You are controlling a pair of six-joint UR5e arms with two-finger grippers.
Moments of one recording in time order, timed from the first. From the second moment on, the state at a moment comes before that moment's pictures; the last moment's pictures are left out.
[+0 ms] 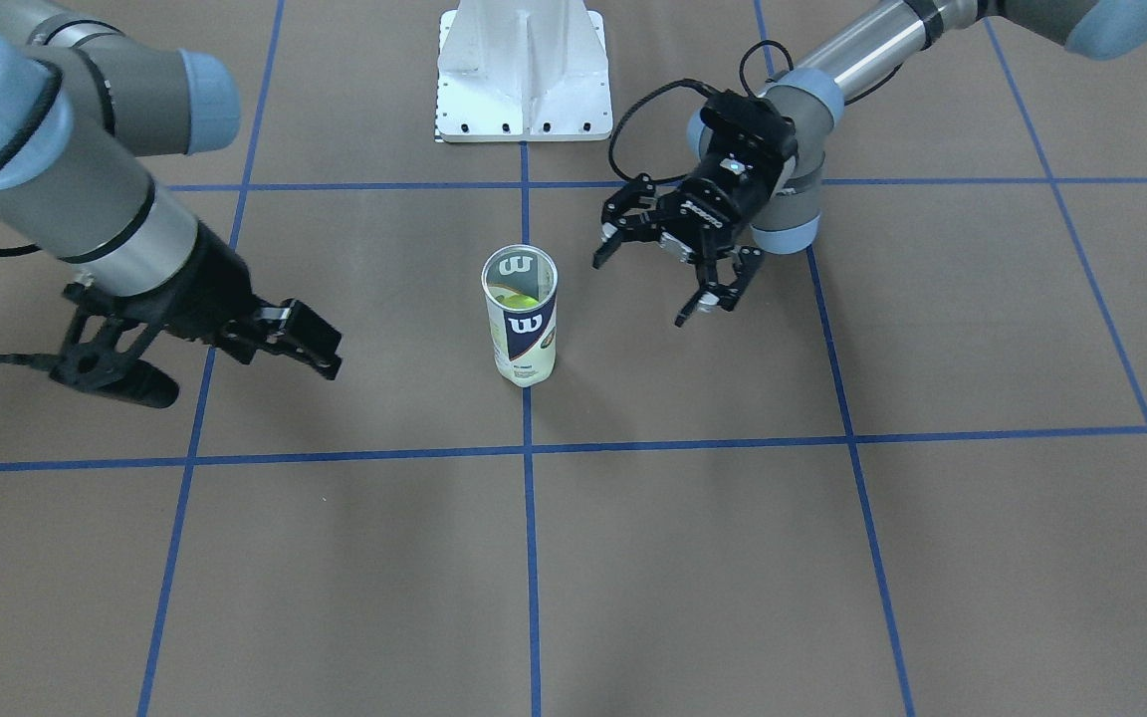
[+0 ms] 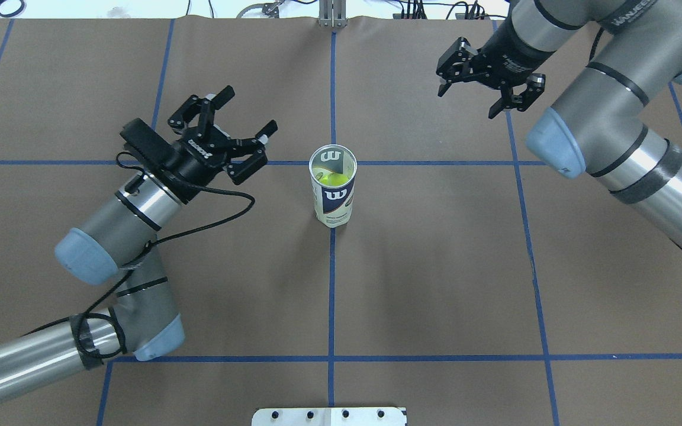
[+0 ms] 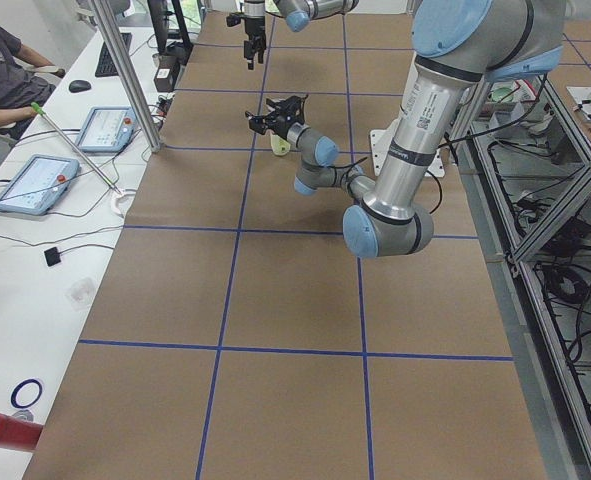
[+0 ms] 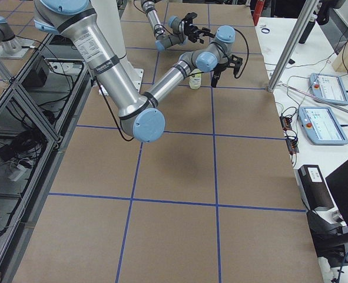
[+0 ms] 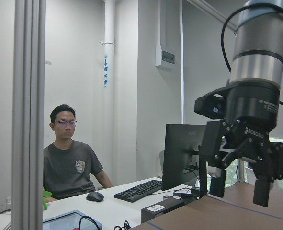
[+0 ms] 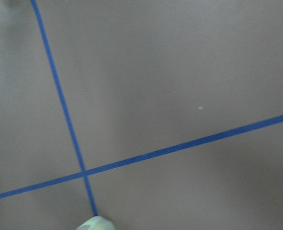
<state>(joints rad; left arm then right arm) -0.51 -2.04 -1.39 -3.42 -1.07 -0.38 1.00 -1.00 1.68 -1.51 2.30 1.18</state>
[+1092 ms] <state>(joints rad) -0.91 -1.75 -1.28 -2.82 -1.26 -0.69 1.19 -1.21 1.62 -1.50 2.20 0.61</state>
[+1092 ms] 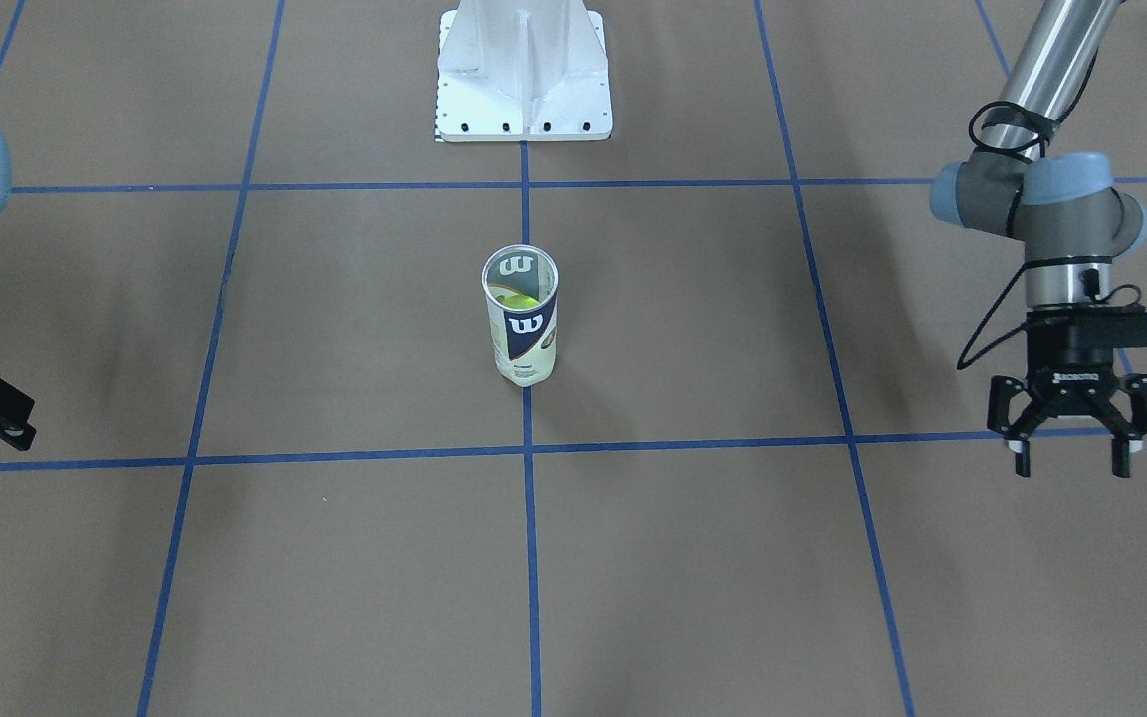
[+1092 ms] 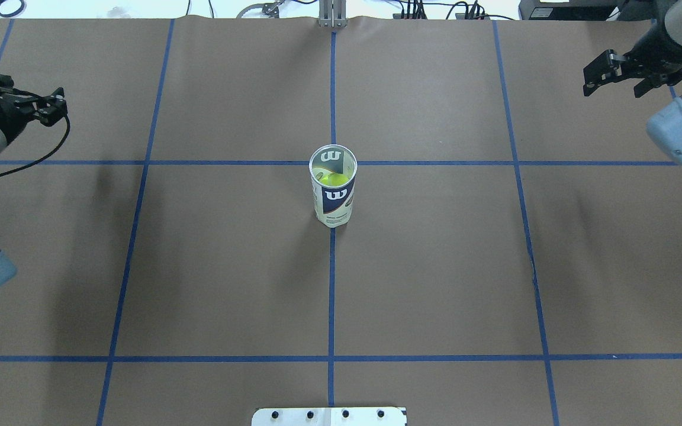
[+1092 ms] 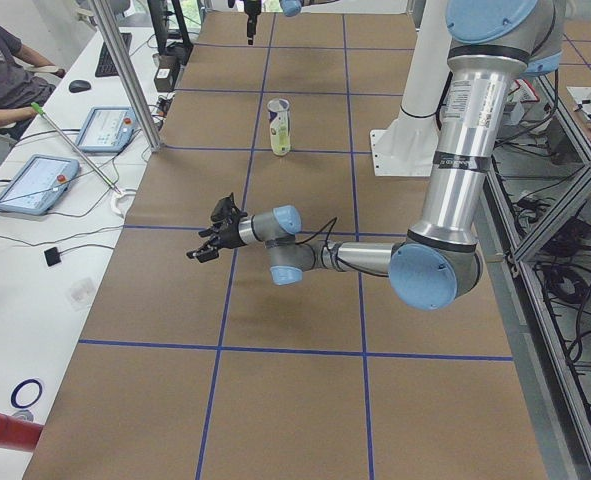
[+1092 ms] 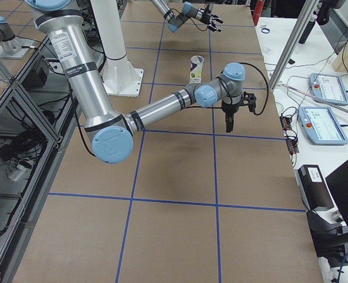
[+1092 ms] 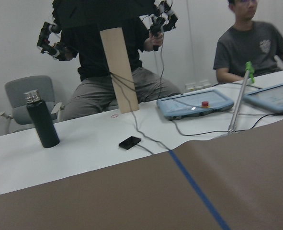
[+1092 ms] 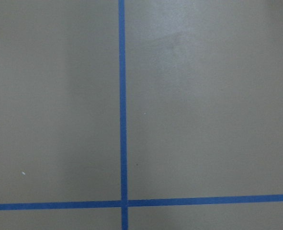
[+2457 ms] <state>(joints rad) -1.42 -1.56 -1.72 -1.72 -2.34 -0.47 1.43 -1.36 1.45 -1.39 2.34 0.33</state>
